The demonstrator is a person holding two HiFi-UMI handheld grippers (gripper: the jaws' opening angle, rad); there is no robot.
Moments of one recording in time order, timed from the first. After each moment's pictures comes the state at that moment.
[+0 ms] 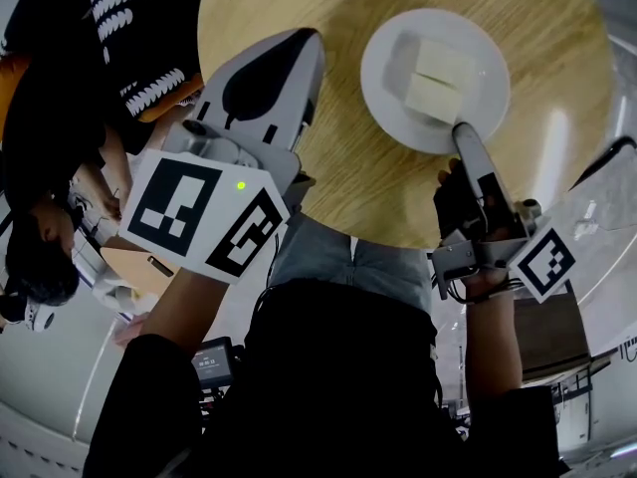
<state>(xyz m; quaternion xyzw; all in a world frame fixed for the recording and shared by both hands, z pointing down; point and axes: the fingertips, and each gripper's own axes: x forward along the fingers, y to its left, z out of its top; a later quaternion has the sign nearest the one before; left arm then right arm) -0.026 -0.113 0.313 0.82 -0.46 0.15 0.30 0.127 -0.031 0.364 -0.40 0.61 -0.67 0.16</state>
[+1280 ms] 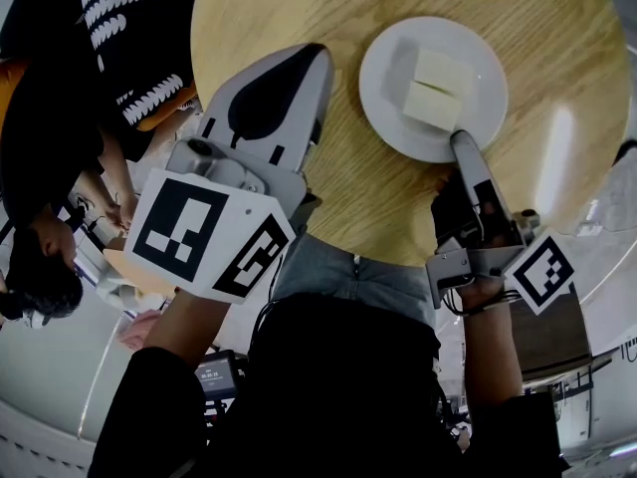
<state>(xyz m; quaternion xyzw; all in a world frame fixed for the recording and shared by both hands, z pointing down) -0.022 -0.117 0.305 0.82 -0.45 0.16 0.32 0.123 -0.039 0.360 -0.43 0.58 -0.68 0.13</state>
